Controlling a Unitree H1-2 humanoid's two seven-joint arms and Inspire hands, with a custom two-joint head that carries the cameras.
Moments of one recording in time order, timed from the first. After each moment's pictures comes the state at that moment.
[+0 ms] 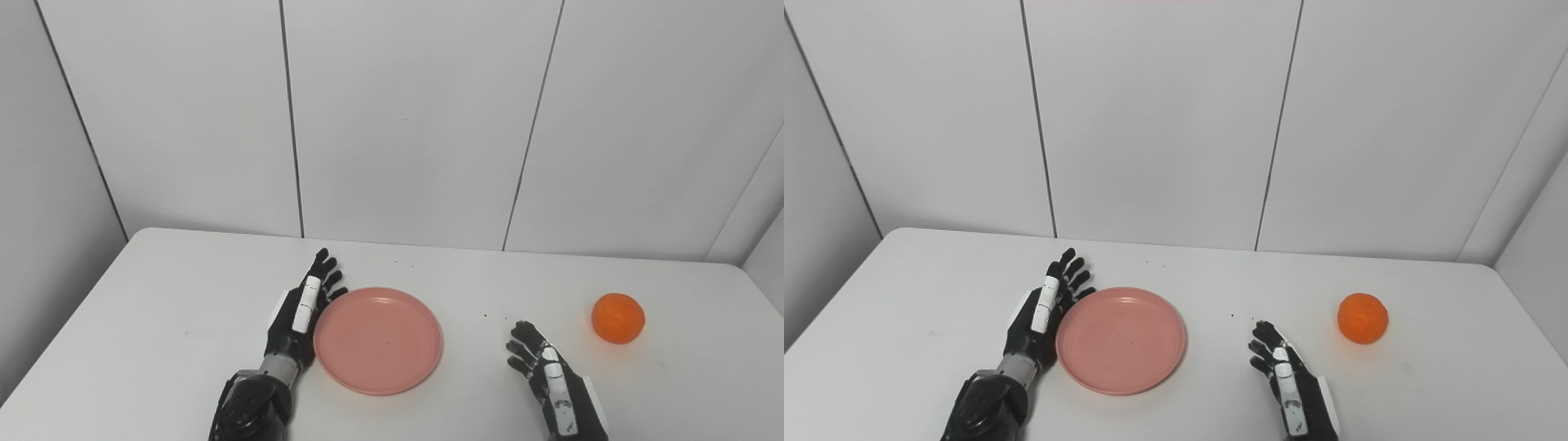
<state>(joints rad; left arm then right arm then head) -0.45 0.02 0.06 0.43 -0.21 -0.01 -0.15 -0.04 0.03 0.00 0.00 0.10 -0.04 0.06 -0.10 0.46</state>
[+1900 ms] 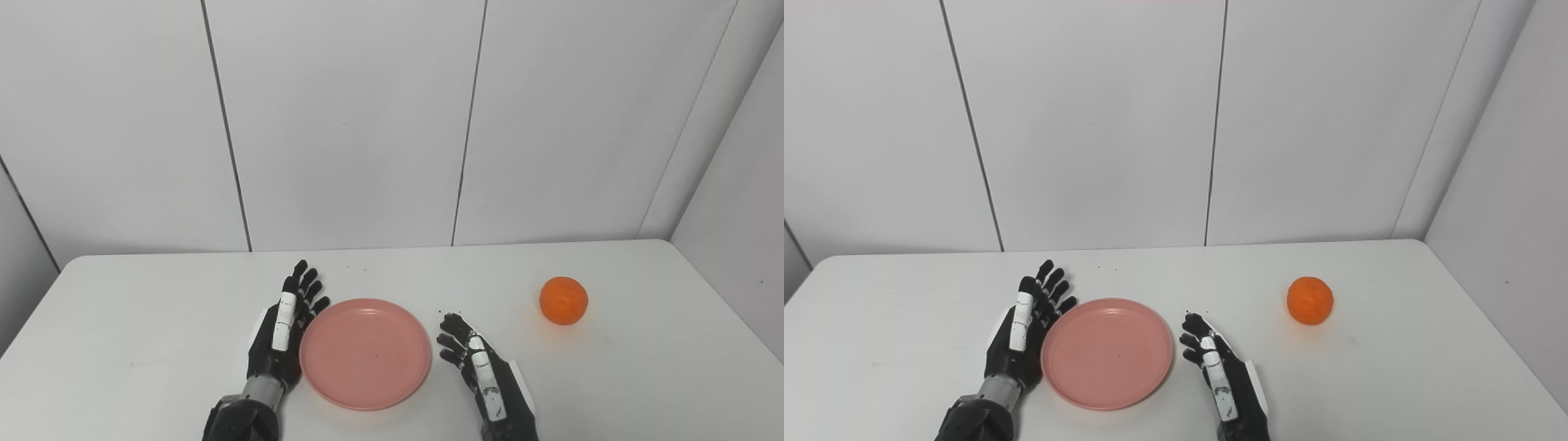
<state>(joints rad) -0.47 -0.05 0.05 0.47 -0.23 -0.05 -0.20 -0.04 0.07 0.05 0.00 0.05 -0.07 0.01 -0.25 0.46</state>
